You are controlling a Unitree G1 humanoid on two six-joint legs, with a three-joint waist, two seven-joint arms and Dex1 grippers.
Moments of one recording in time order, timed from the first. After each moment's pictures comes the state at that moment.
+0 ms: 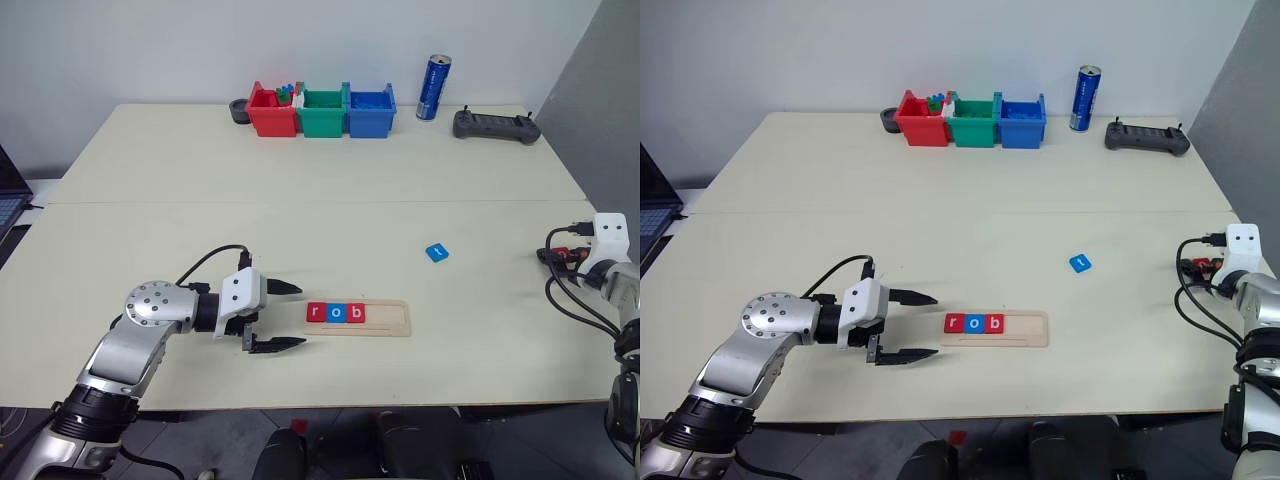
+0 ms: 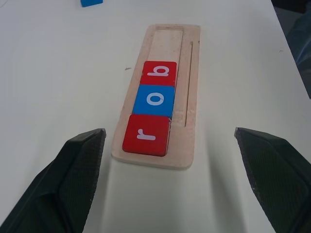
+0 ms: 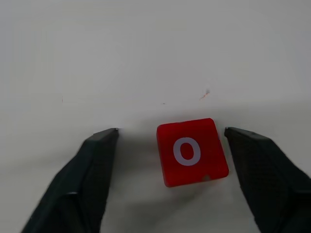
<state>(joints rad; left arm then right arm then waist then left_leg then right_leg) -0.24 0.77 -0.11 -0.11 -0.29 0.14 -1.23 -0.66 -0.76 -0.28 0.84 0.15 0.46 0.52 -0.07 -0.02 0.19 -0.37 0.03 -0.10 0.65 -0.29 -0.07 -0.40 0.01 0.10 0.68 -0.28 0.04</state>
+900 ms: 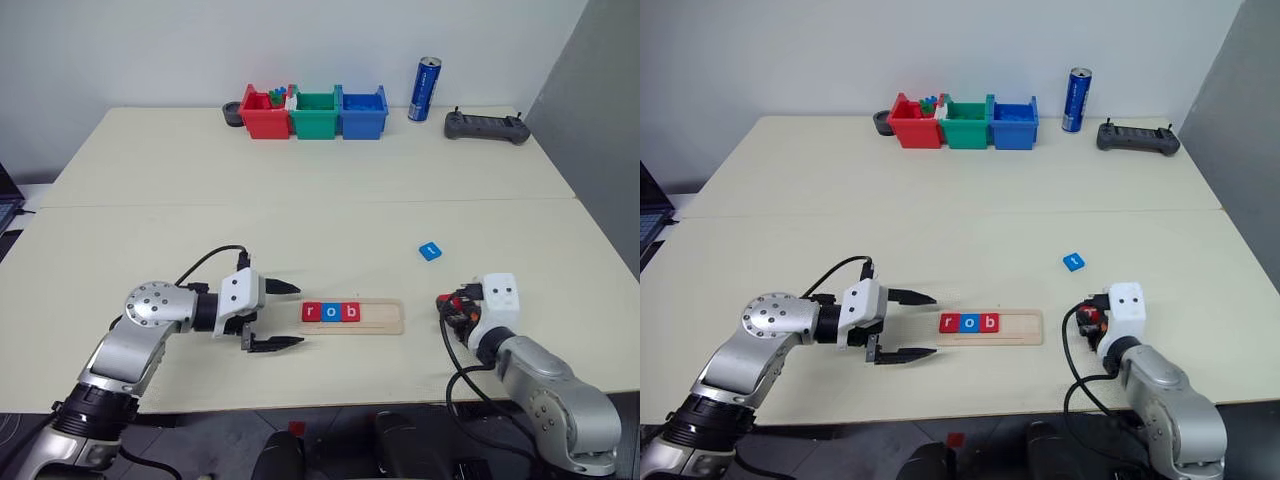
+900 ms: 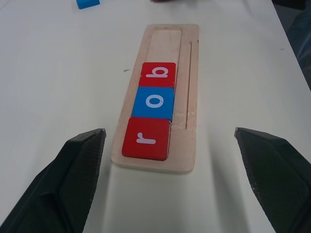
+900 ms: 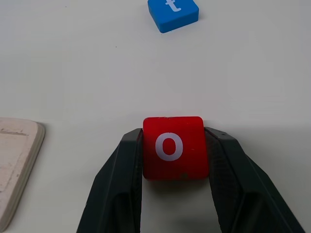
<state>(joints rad) -0.25 0.77 -0.12 -0.07 -0.28 0.10 -1.23 0.01 -0.17 -0.13 -0.68 0.28 1.12 0.11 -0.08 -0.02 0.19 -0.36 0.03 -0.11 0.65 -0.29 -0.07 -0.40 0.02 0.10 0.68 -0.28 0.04</state>
